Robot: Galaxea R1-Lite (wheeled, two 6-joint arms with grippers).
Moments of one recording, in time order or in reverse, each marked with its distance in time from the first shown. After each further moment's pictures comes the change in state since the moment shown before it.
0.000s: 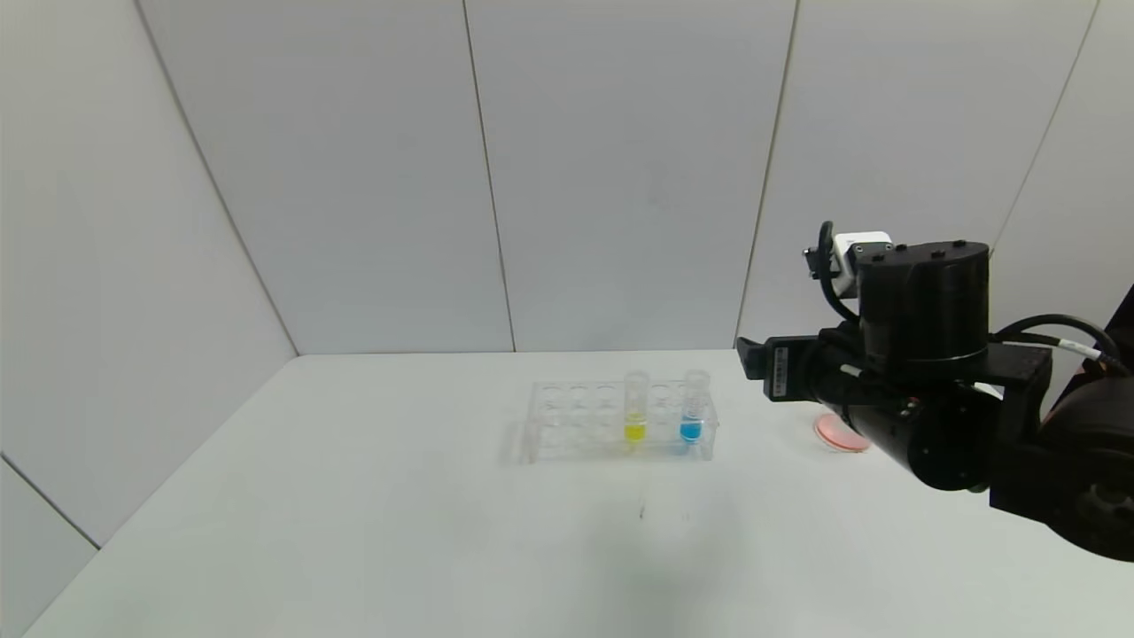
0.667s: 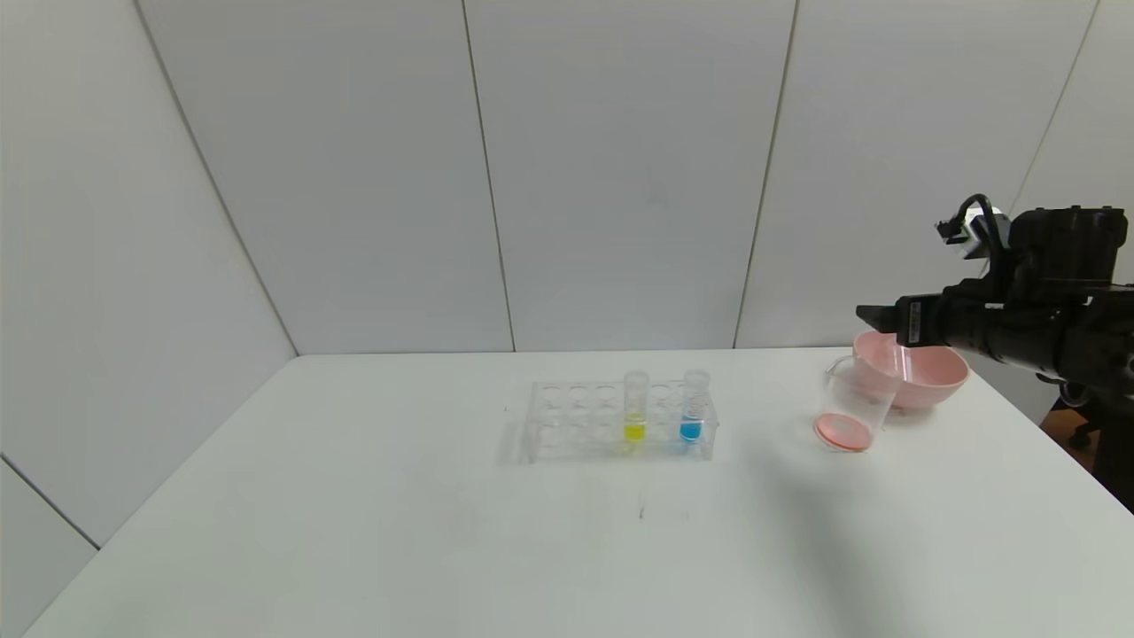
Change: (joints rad) left arm 0.000 0.000 0.000 0.000 0.000 0.000; right arm -0.569 0.115 -0.137 0.002 0.542 -0.231
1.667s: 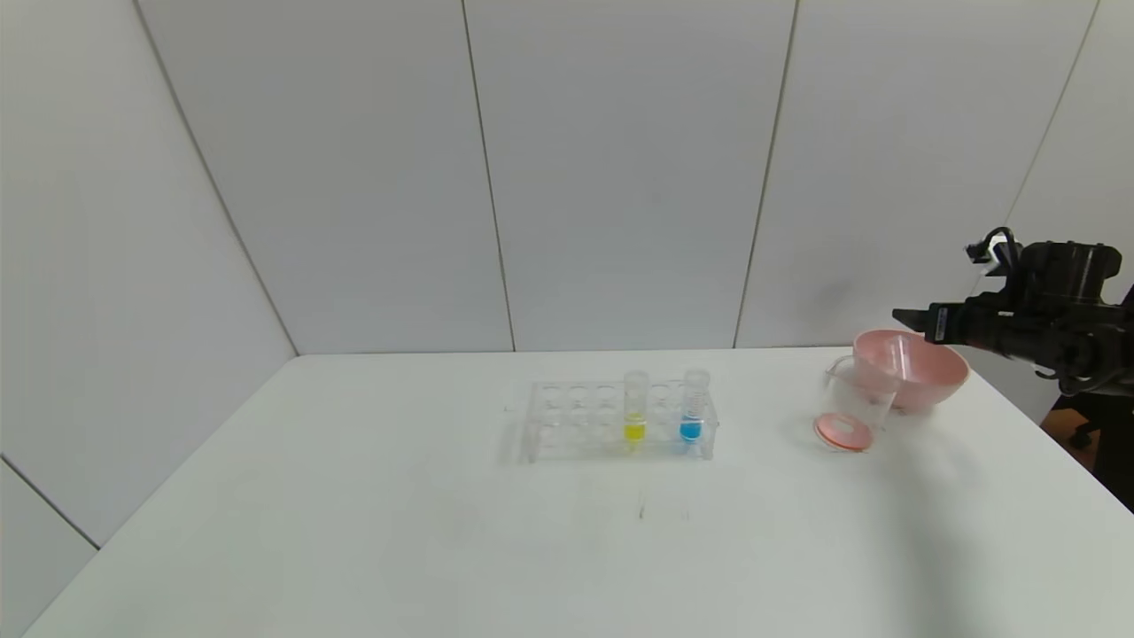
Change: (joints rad) left arm 0.000 0.000 0.000 0.000 0.000 0.000; right arm -0.250 0.350 -0.317 -0.043 0.232 -0.010
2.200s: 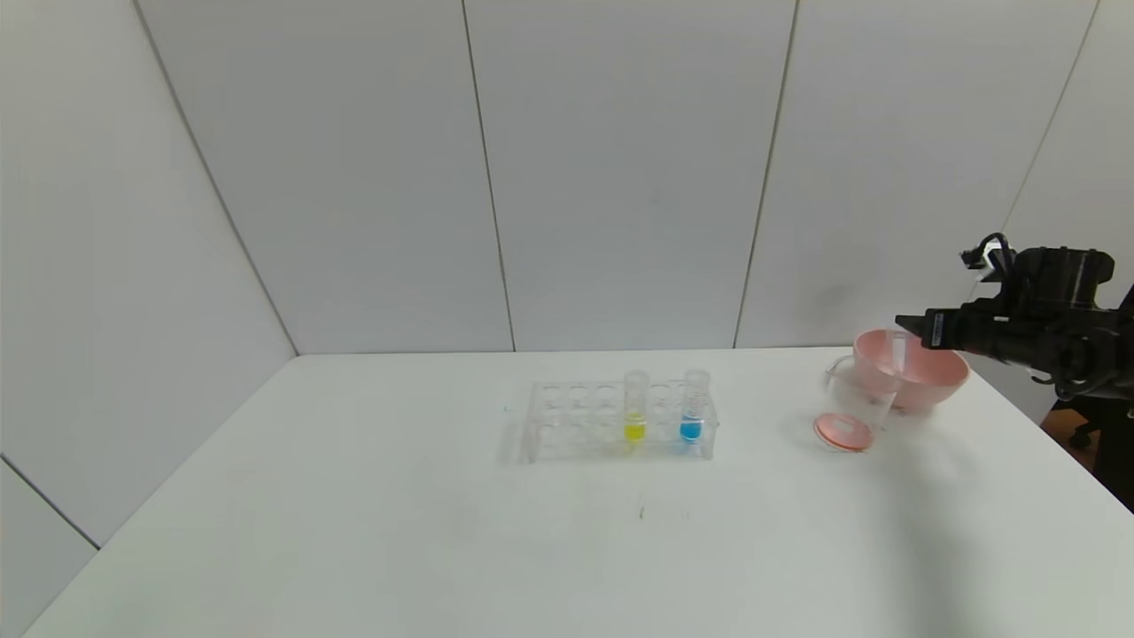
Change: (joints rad) left arm 0.000 0.000 0.000 0.000 0.000 0.000; right arm 0.001 0.014 -0.001 0.010 0.001 0.002
